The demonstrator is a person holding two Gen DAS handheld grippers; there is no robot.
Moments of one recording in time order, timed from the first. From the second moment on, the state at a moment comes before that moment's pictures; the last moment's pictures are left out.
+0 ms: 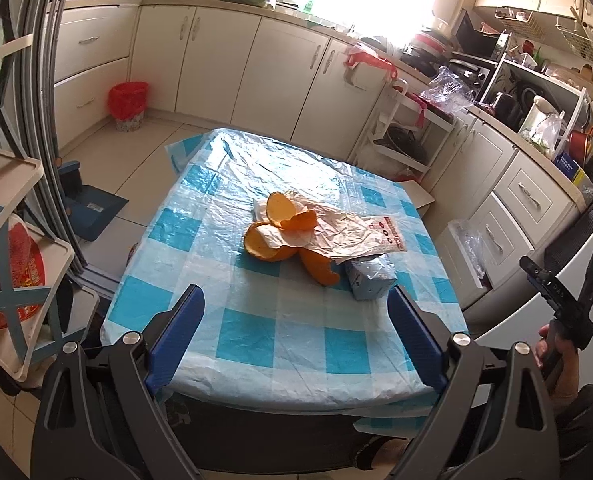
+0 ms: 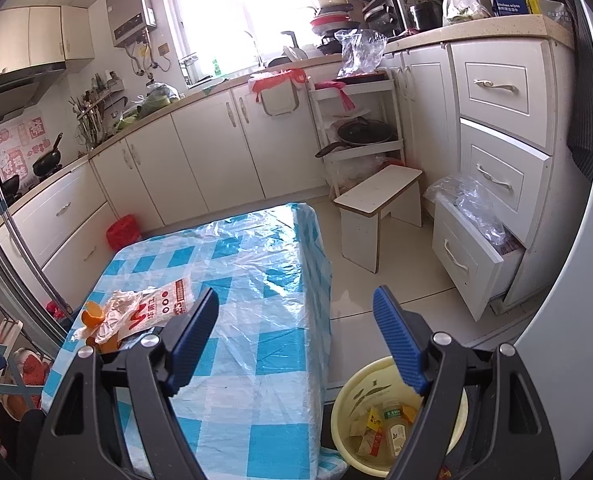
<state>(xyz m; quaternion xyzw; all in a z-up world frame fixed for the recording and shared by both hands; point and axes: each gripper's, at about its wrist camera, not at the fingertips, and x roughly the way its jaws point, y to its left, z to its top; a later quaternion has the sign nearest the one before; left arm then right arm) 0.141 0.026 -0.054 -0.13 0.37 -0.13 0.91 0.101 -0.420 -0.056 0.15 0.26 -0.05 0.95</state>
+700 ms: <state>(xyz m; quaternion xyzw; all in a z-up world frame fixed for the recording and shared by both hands) 0.273 -0.042 -0.097 0.06 0.38 -0.15 0.91 0.195 -0.306 -0.086 0.20 0.34 0.20 0.90</state>
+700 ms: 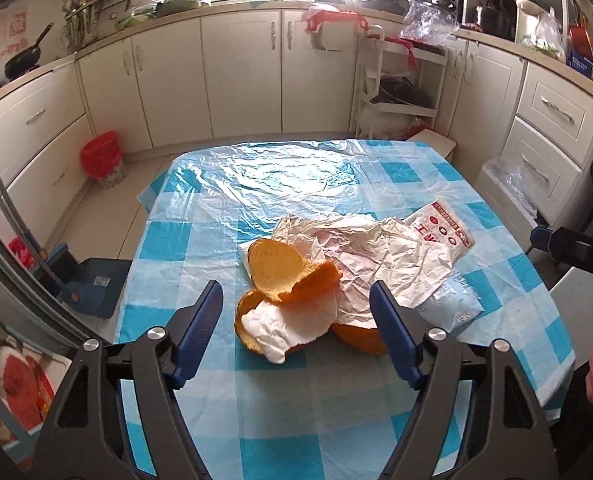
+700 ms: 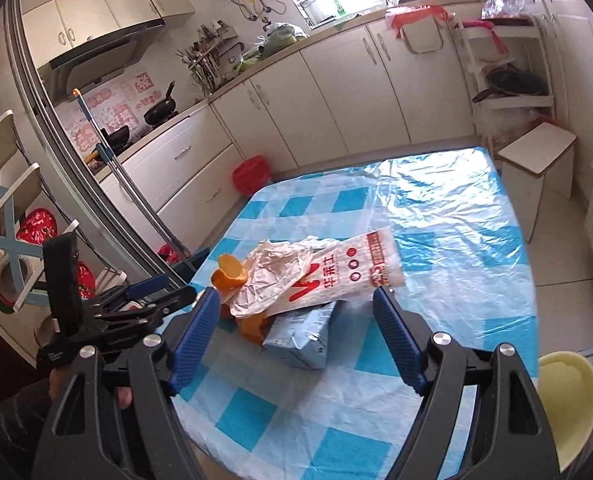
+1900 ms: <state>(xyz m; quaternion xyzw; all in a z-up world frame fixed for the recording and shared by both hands) 0.206 0.061 -0.092 -0.13 0.39 -0.18 0.89 0.223 -0.262 -0.110 0.23 0.37 0.26 0.86</state>
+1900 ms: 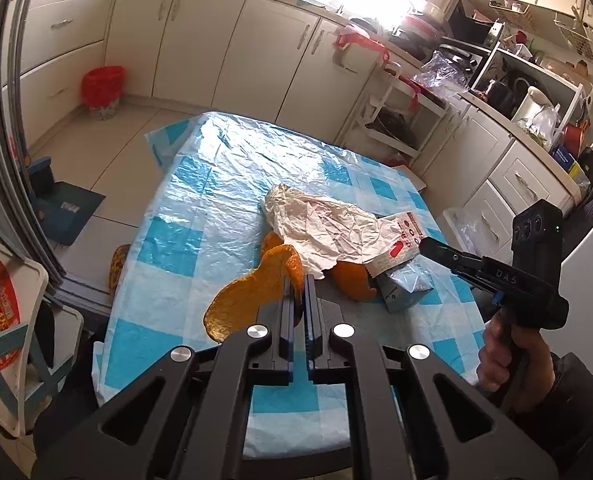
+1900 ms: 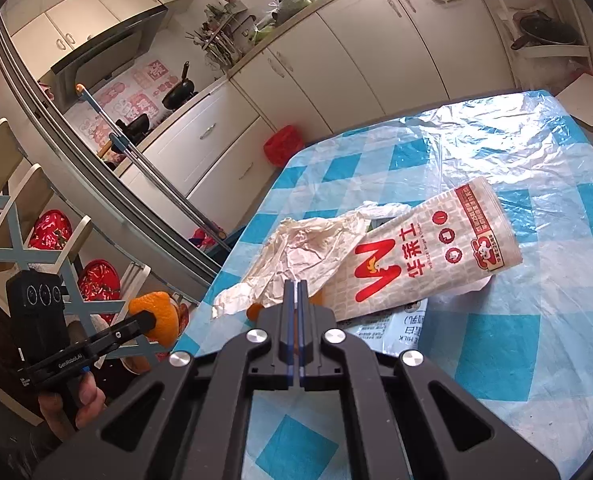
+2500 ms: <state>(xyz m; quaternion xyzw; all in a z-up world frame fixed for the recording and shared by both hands) 0.204 0.093 -0.121 -0.17 0.40 -0.17 0.89 0.215 -0.255 -0.113 0.23 0.38 0.23 0.87</state>
